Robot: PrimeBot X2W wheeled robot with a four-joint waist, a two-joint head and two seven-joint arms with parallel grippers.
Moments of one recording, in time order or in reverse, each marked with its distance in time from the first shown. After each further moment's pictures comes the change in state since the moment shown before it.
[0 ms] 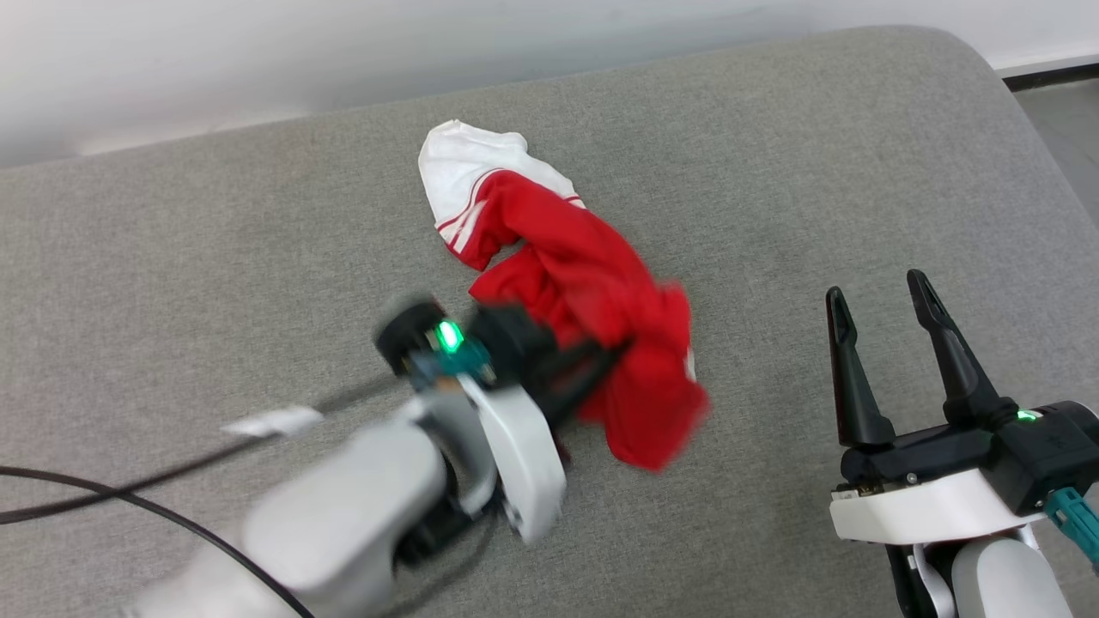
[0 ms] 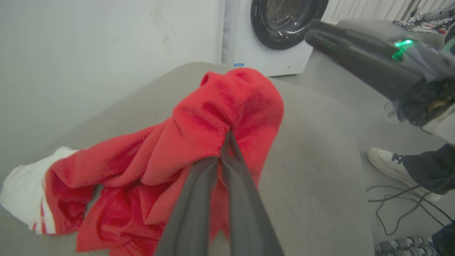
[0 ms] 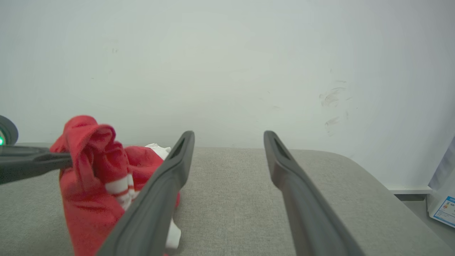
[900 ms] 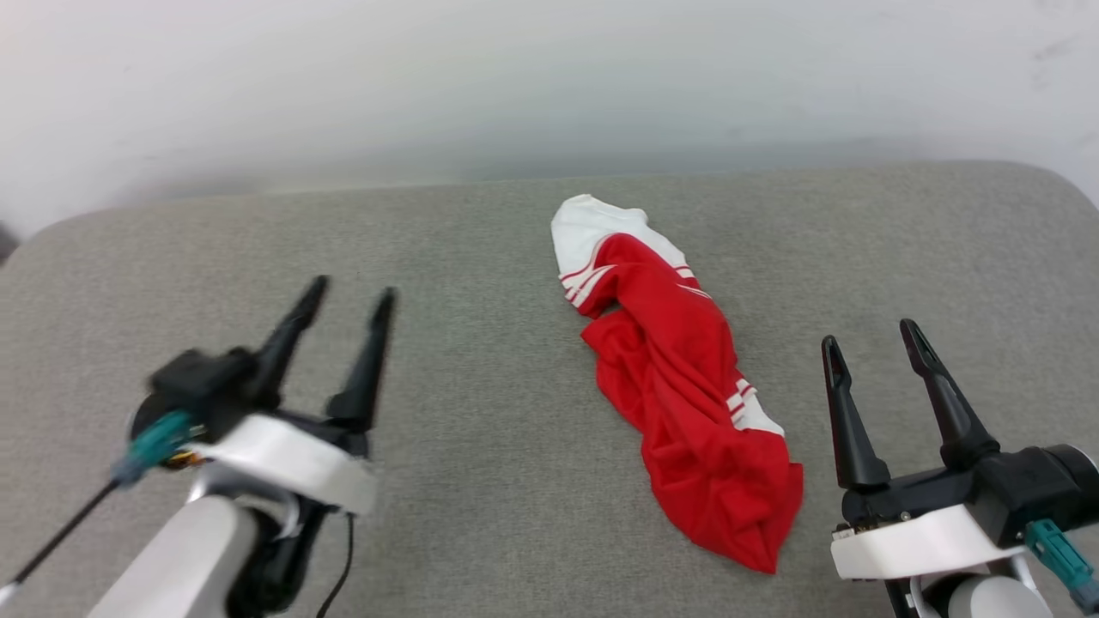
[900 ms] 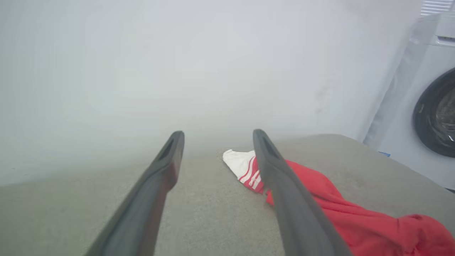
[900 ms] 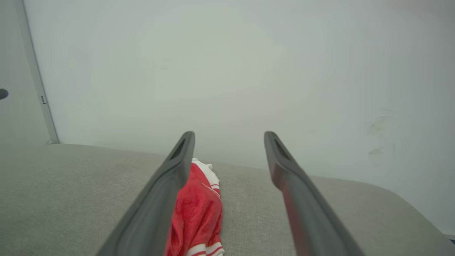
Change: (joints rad) left arm 0.456 0.034 0.489 -0.069 0.059 0.159 -0.182; right arm 0.068 0.001 -0.009 0.026 -0.046 0.000 0.000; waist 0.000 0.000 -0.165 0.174
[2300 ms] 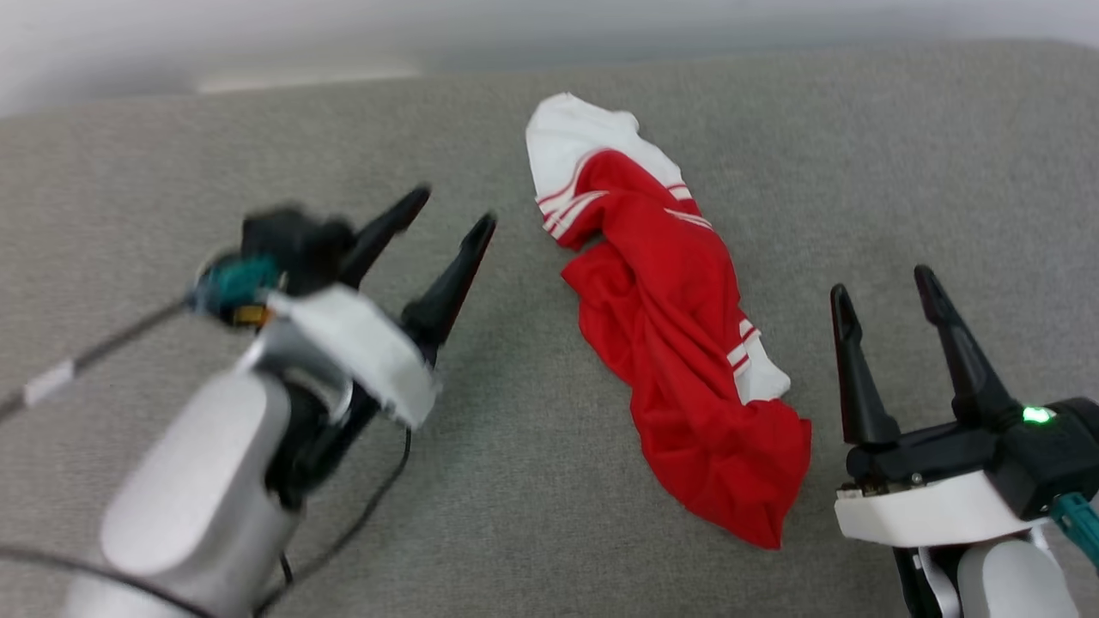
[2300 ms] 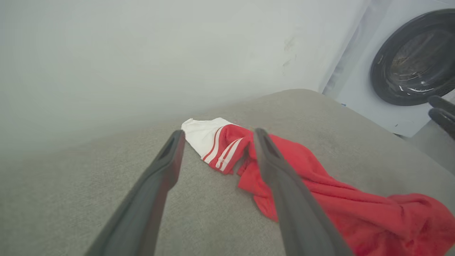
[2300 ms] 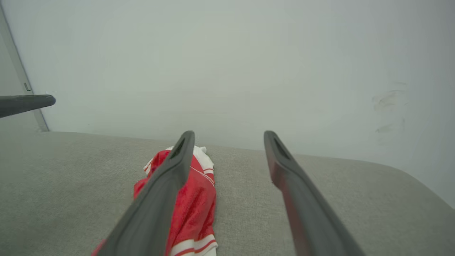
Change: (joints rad) left arm -0.194 -0.121 0.061 0.021 0.094 -0.221 0.321; right arm -0.059 0.000 0.005 -0.054 0.010 0.000 0.000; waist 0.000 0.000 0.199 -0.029
